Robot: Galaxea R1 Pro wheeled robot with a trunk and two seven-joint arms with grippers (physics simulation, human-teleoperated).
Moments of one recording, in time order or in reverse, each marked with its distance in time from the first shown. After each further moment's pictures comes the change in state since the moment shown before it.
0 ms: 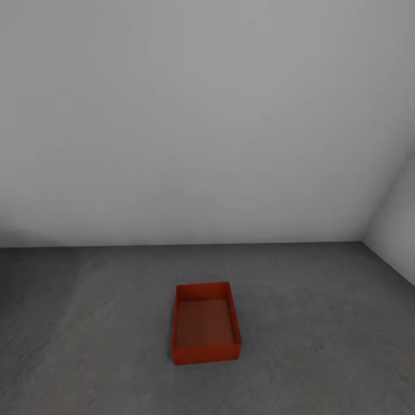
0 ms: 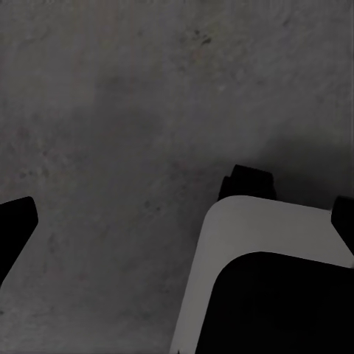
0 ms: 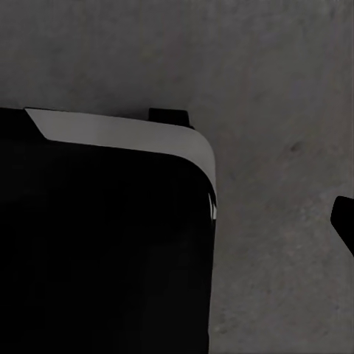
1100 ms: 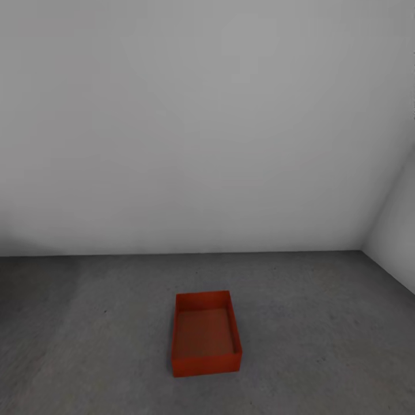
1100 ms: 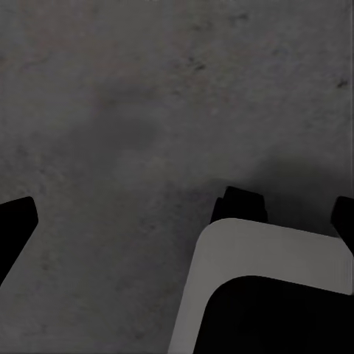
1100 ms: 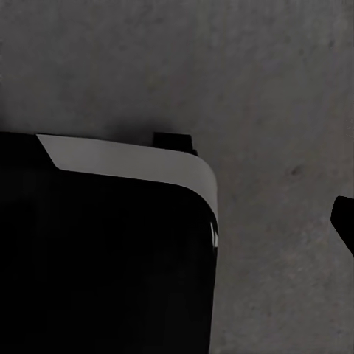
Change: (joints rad) left arm 0.000 -0.001 0.001 0.002 0.004 0.001 0.000; right arm 0.000 0.000 0.008 -0.001 0.012 0.010 0.014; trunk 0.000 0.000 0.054
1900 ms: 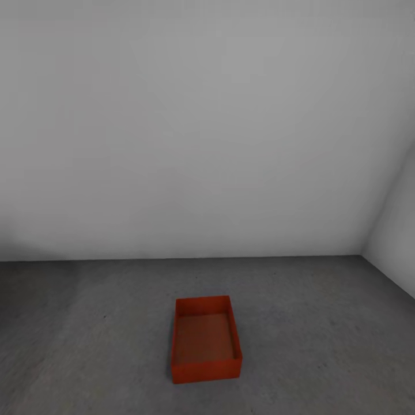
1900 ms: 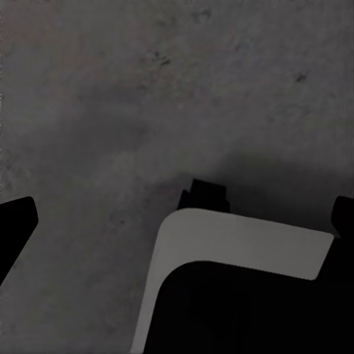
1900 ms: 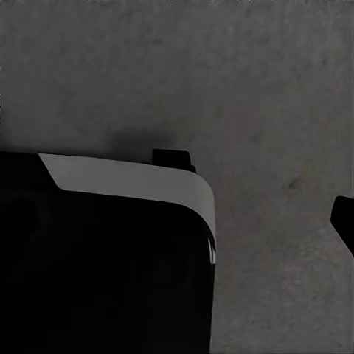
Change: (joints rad) left arm 0.011 -0.052 0.000 0.006 0.009 0.002 0.002; right arm 0.000 0.000 -0.003 0.000 -0.001 -0.010 -0.002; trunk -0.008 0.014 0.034
